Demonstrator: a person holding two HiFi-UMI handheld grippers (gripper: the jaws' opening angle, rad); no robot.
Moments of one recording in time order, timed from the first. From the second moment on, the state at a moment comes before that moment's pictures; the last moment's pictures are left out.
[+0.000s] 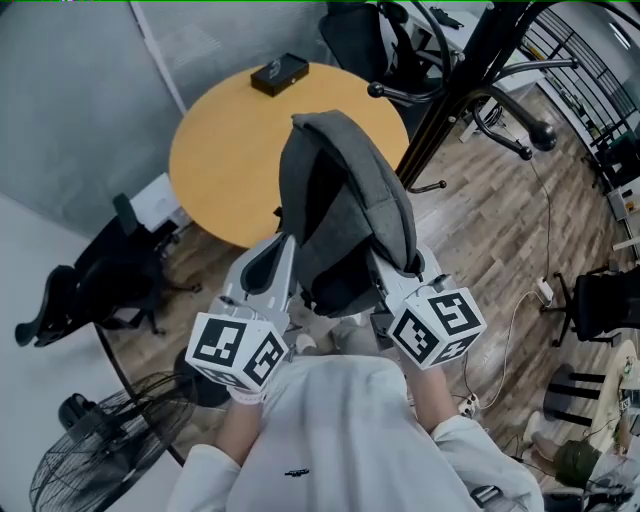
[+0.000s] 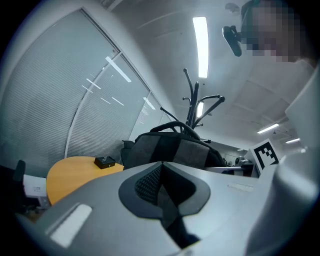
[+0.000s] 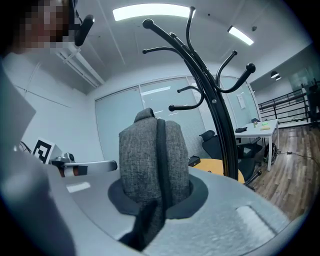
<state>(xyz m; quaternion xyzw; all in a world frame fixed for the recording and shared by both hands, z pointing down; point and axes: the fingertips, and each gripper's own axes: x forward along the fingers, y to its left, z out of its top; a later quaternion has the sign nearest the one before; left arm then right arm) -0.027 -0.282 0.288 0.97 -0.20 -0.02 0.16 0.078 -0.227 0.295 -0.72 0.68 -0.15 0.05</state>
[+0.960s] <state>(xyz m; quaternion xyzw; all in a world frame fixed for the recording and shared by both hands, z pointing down) -0.020 -0.284 0.289 0.97 -0.20 0.00 0.16 0.117 -0.266 0.270 -0.69 0.68 -0.19 0.17</state>
